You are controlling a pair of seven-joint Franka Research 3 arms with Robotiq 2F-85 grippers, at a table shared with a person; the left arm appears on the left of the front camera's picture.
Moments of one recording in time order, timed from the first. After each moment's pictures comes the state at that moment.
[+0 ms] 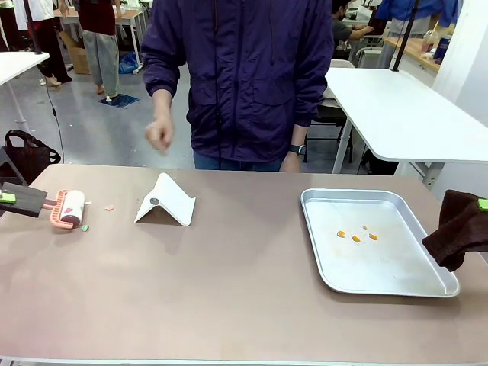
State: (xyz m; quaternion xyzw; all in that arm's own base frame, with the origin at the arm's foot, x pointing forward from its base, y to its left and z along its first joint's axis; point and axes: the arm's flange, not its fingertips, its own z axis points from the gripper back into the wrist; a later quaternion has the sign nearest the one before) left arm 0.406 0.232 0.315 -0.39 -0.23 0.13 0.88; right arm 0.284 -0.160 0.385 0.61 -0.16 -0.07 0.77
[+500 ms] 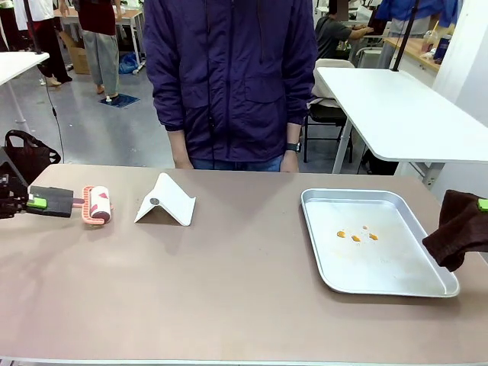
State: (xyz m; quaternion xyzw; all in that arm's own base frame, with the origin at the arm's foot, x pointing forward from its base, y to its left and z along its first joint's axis) left arm 0.415 0.174 0.308 -0.38 -0.21 0.09 0.90; right arm 0.284 -0.160 0.385 0.61 -0.16 -0.07 0.77
